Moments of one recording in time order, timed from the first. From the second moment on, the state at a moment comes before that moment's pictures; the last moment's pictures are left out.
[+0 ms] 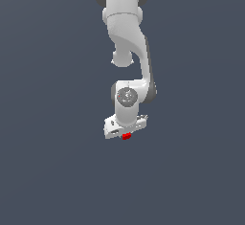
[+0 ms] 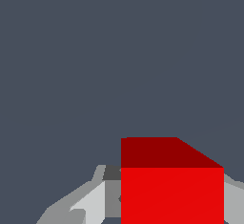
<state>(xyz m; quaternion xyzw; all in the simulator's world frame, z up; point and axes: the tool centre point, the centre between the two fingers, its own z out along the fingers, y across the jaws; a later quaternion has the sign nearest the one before) 0.037 0.015 0.020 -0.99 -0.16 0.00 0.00</state>
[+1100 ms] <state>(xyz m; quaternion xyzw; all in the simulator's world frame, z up) 0.008 0.028 0.086 -0.99 -0.16 0.00 0.00</state>
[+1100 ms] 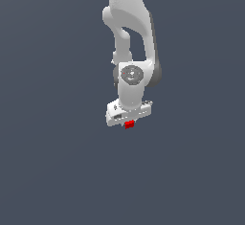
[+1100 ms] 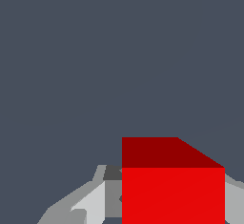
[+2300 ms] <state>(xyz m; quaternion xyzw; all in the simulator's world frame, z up) -0.073 0.070 0.292 -0.99 -0.16 0.00 0.00</state>
